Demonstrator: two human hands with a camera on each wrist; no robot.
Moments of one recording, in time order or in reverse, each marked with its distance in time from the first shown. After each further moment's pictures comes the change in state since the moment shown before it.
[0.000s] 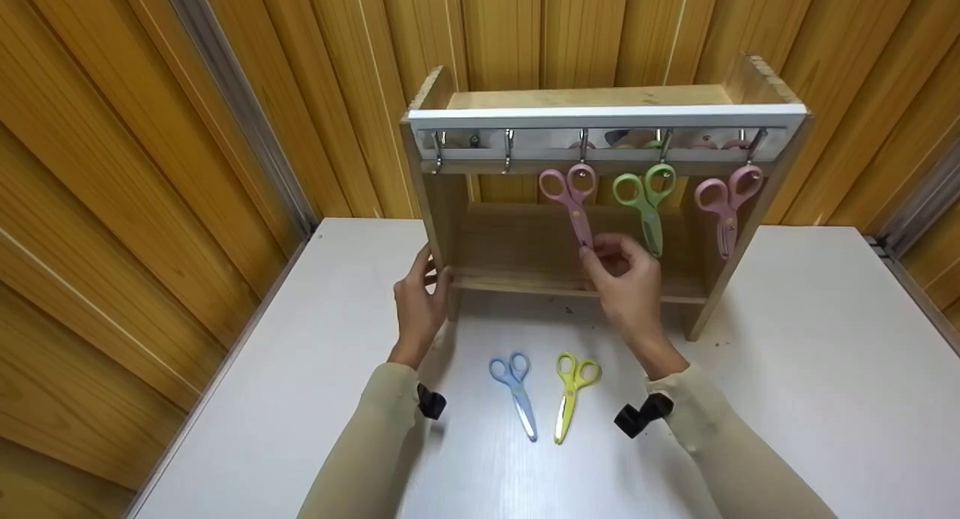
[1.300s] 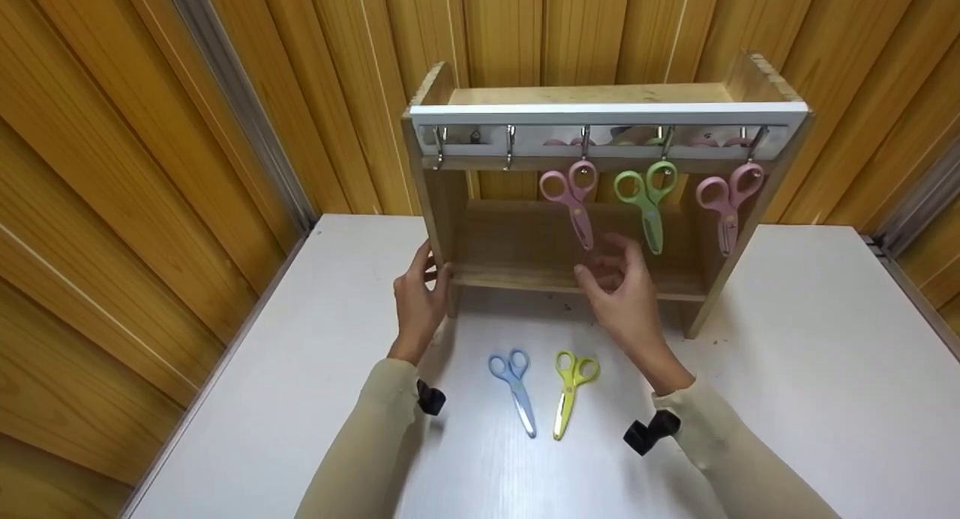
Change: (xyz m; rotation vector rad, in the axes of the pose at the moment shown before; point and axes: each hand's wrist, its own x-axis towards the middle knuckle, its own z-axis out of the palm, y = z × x) left_hand 0.000 0.001 -0.001 0.007 -0.018 -0.036; right_hand -0.012 0.038 -0.010 -0.167 -0.149 0.057
